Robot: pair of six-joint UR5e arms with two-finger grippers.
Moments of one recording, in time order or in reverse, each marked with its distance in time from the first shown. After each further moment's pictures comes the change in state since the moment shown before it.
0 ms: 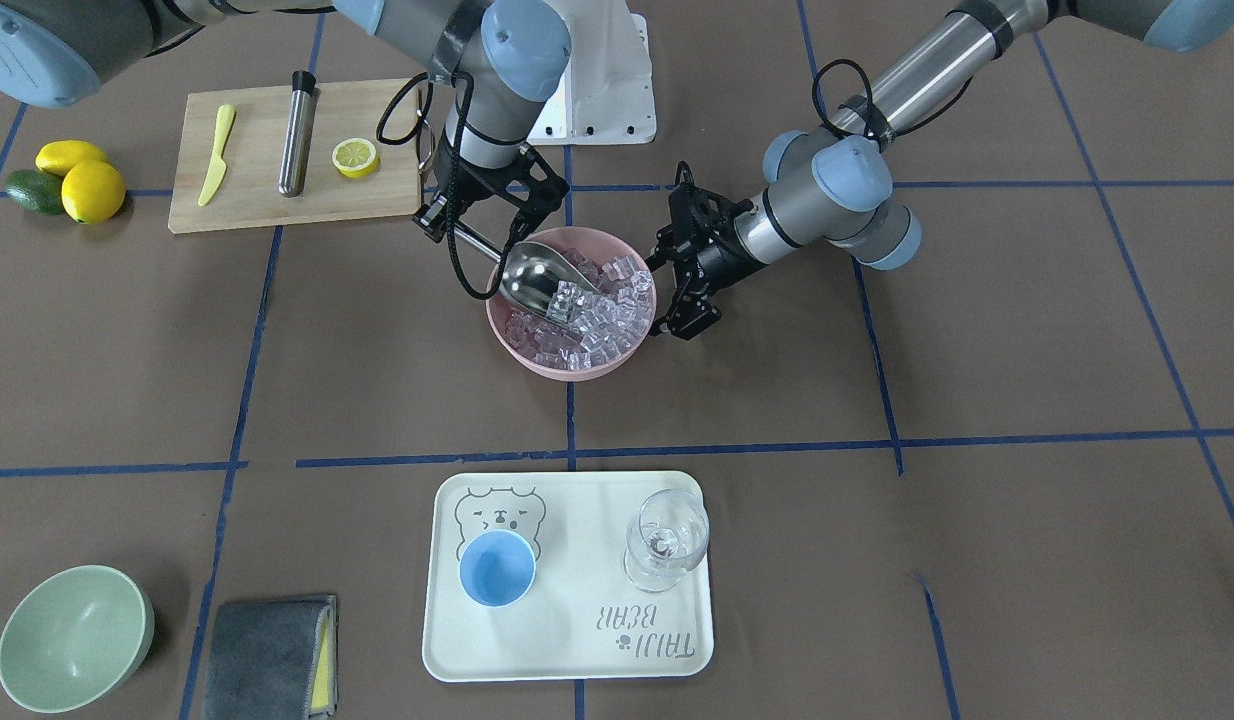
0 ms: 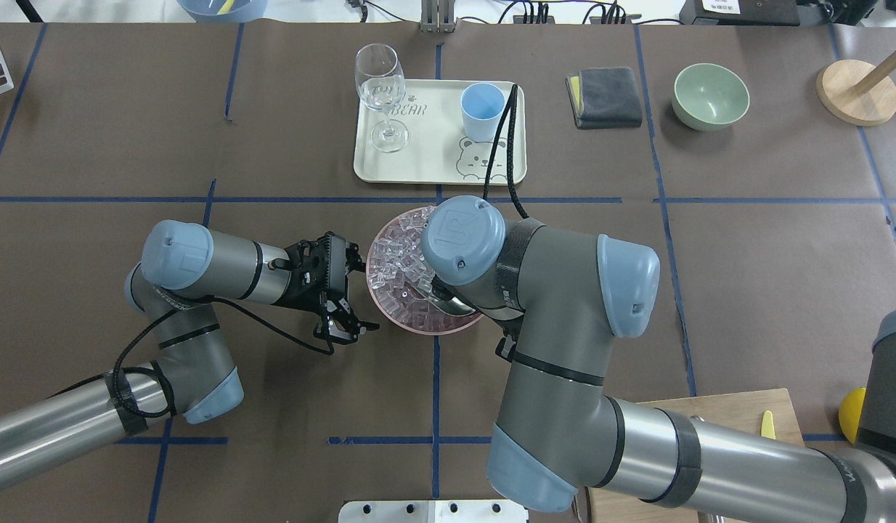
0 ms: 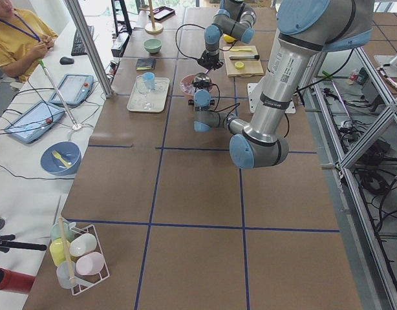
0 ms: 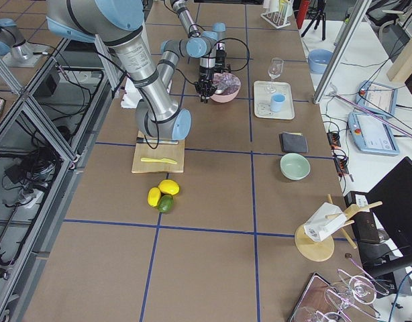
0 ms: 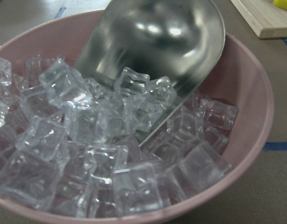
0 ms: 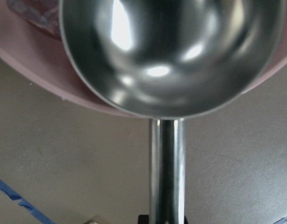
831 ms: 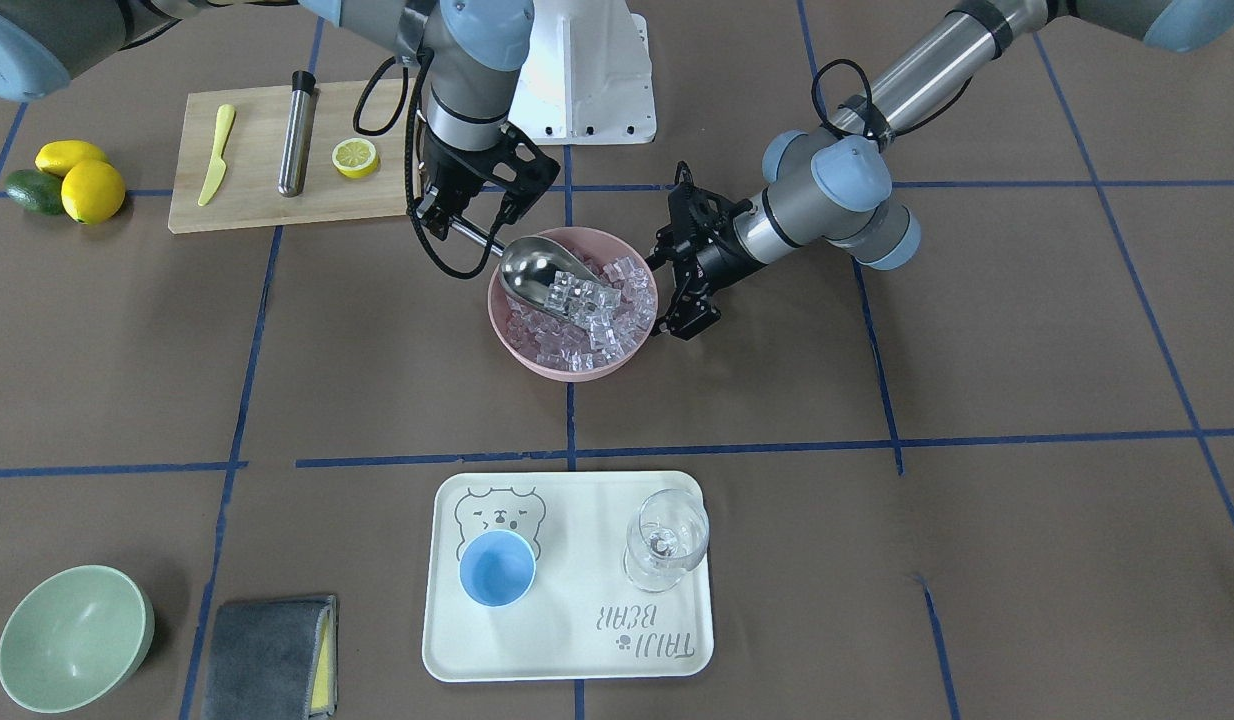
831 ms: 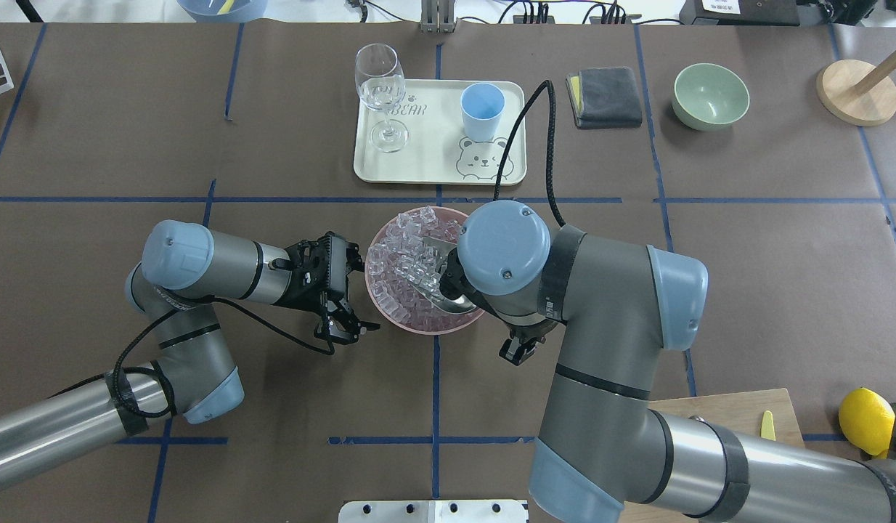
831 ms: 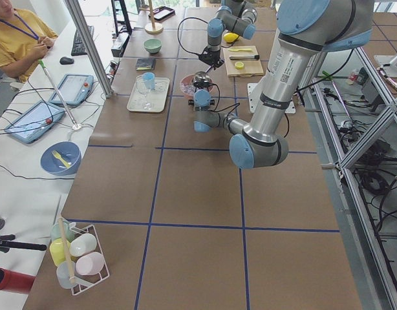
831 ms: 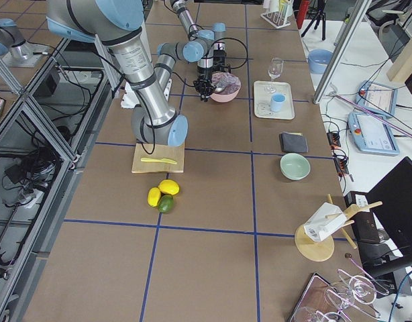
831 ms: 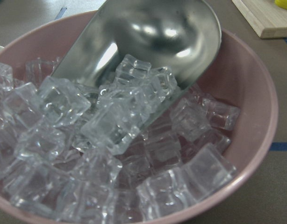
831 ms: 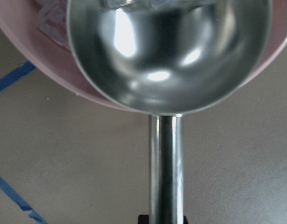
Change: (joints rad) left arm 0.000 -0.001 0.000 0.000 0.000 0.000; right arm 0.001 -0.083 0.108 0.120 0.002 0.037
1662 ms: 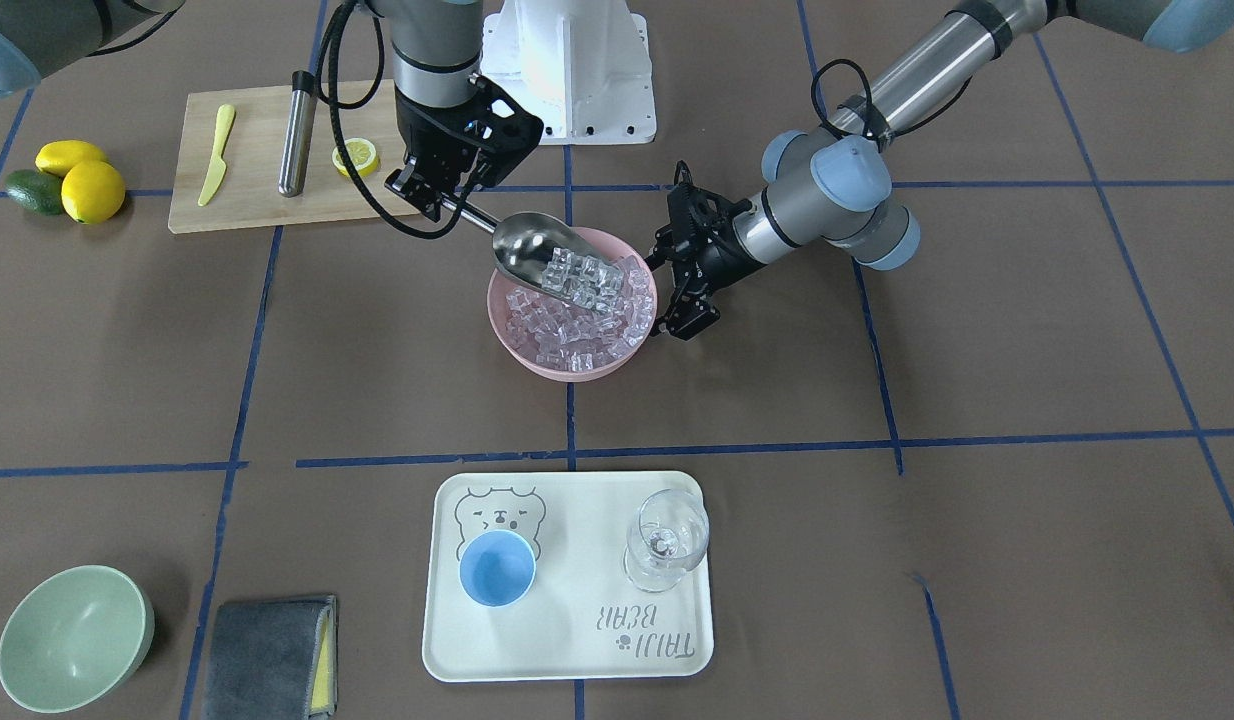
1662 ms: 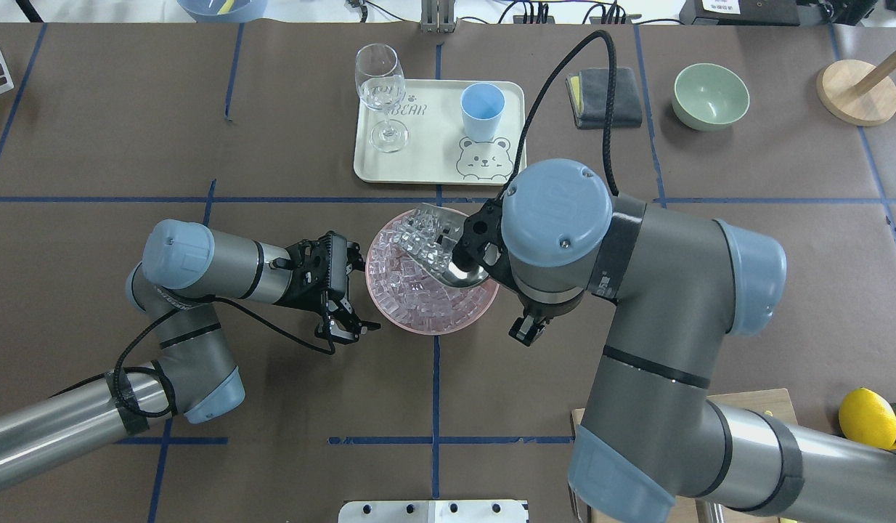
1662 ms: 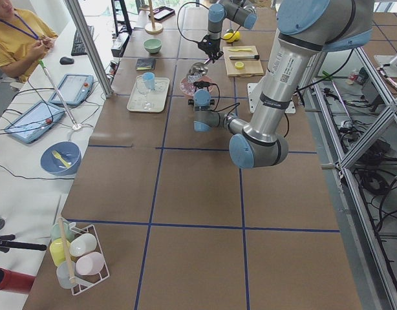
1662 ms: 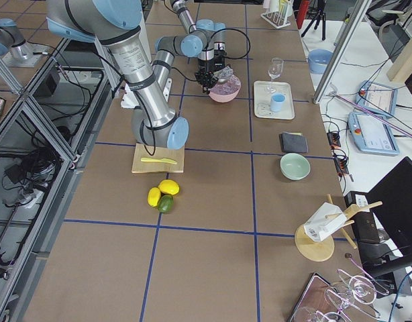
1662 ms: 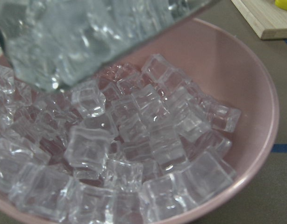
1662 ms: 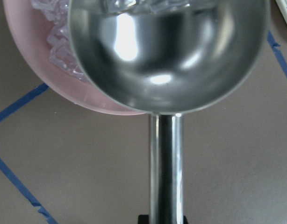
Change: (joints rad) left arm 0.000 -0.003 0.000 0.000 0.000 0.000; right arm 0.071 -0.015 0.107 -0.003 0.047 0.007
